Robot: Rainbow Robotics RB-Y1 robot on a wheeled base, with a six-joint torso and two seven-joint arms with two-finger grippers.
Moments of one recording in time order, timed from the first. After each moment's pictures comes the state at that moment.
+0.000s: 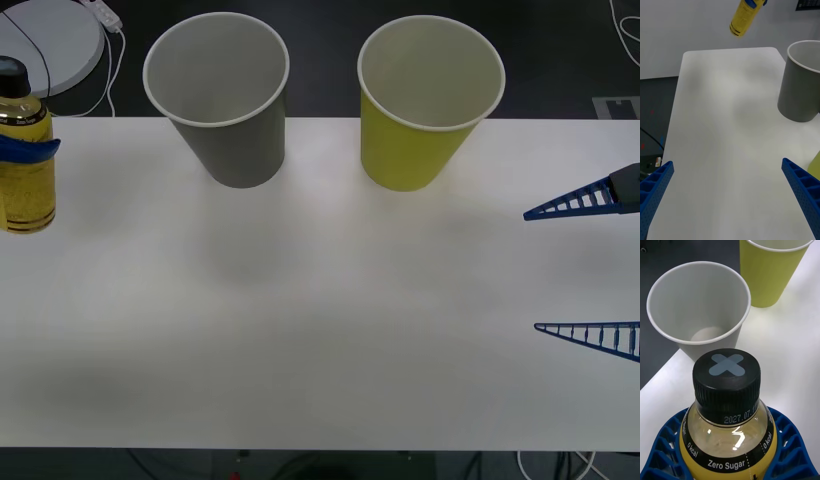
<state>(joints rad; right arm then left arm) 0.28 -1.27 -0.30 -2.07 0.86 -1.11 -0.01 -0.04 1.46 0.29 -1.94 -1.26 -1.02 0.84</state>
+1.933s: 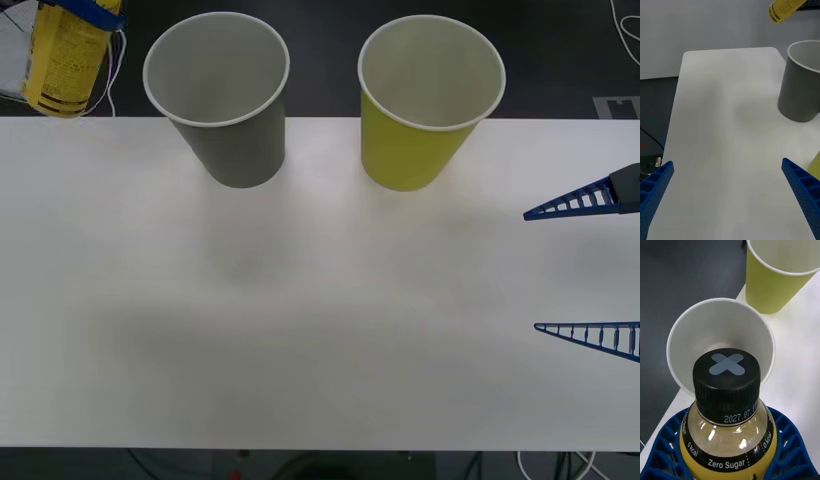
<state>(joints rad) 0.28 -1.27 -0.30 -2.07 0.86 -1.11 -0.01 -1.36 1.25 -0.68 -1.34 -1.39 -1.35 0.91</state>
